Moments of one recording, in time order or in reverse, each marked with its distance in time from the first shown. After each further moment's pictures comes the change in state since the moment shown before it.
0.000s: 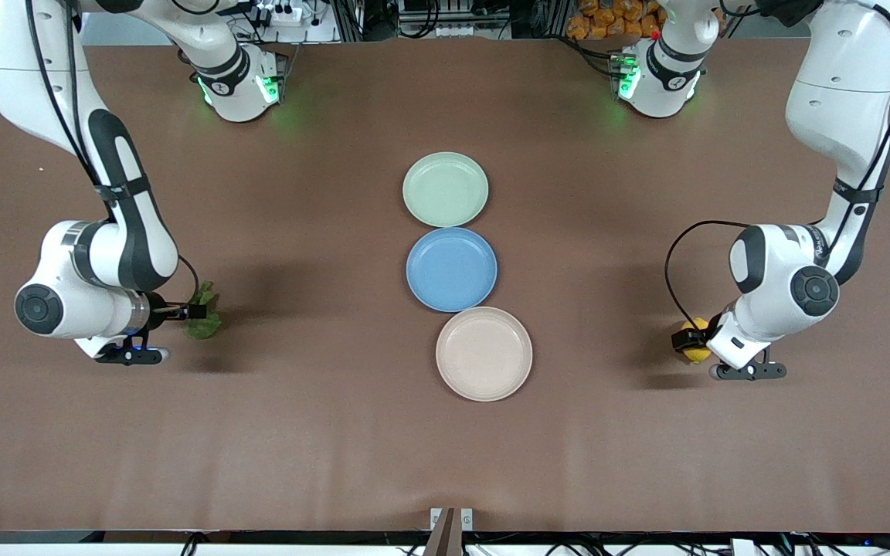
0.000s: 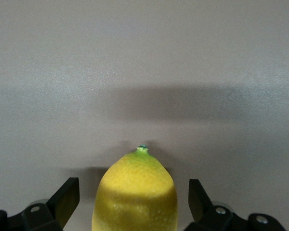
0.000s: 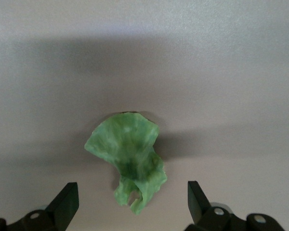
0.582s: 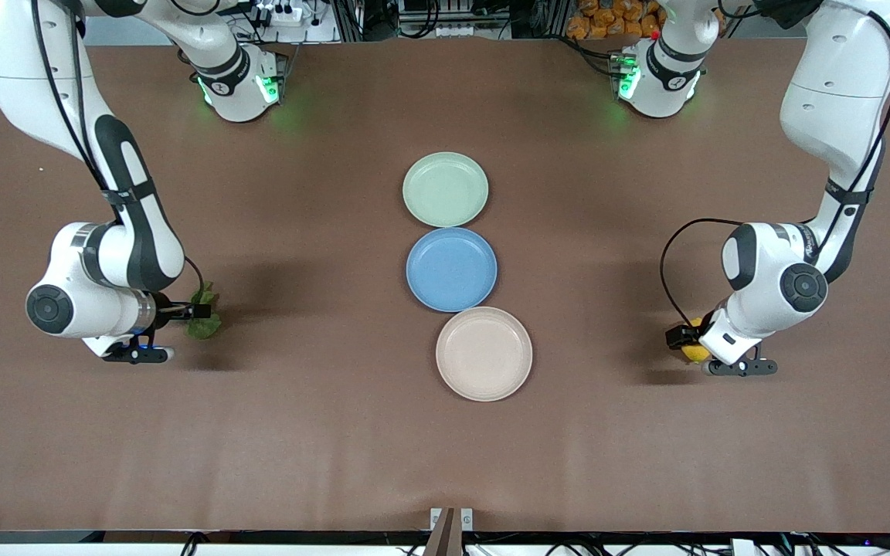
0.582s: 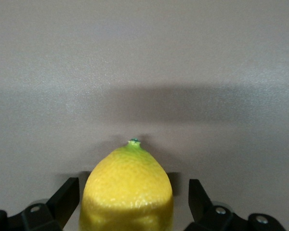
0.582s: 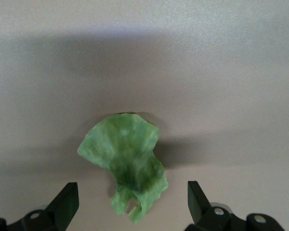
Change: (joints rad) left arm -0.004 0.007 -0.002 -0.036 0.001 0.050 0.003; right arm 0.001 0.025 0.001 -0.016 0.001 0.040 0.000
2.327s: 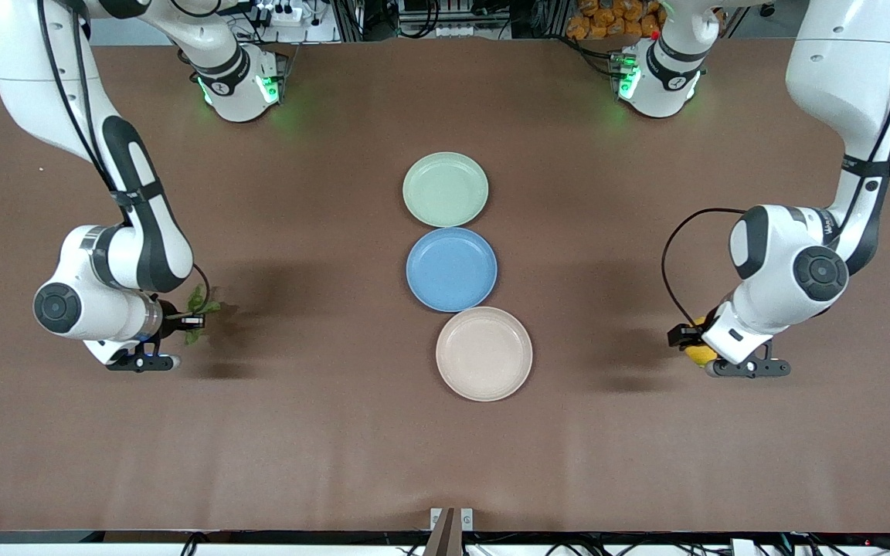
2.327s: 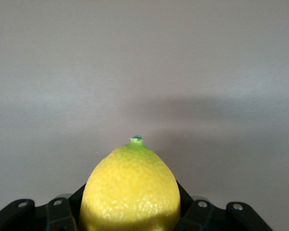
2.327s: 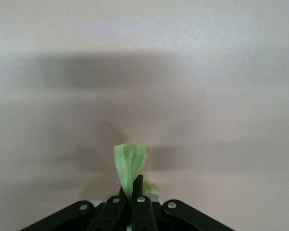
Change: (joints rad) left arm -0.082 -0.126 -0.004 0.070 0.002 -0.161 -0.069; right arm 0.010 -0.015 0.032 0.019 0.006 0.063 0.001
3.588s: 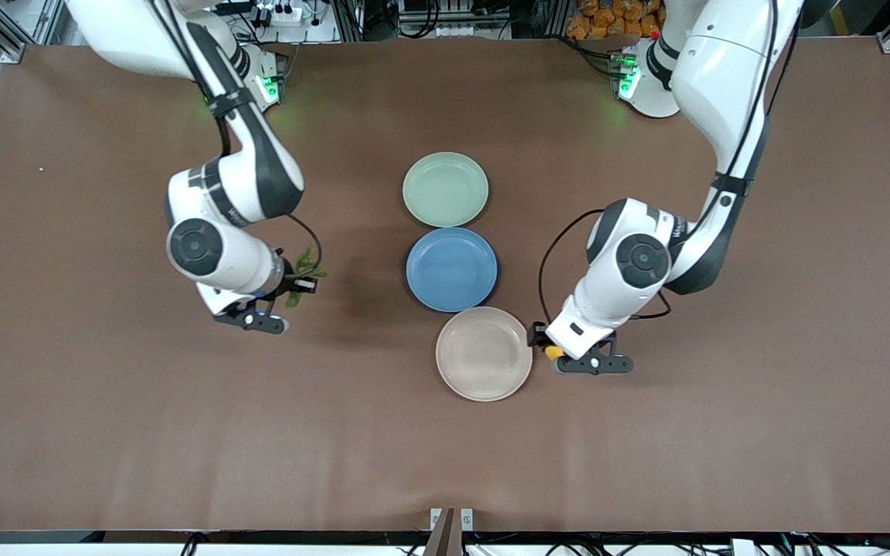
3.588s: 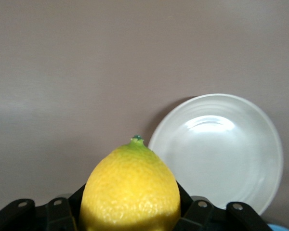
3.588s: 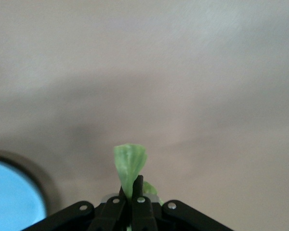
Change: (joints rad) left arm -0.356 0.163 -0.014 0.277 -0.059 -0.014 -0.363; right arm 0.357 -0.164 0.067 -0.005 0.036 -0.144 0.668
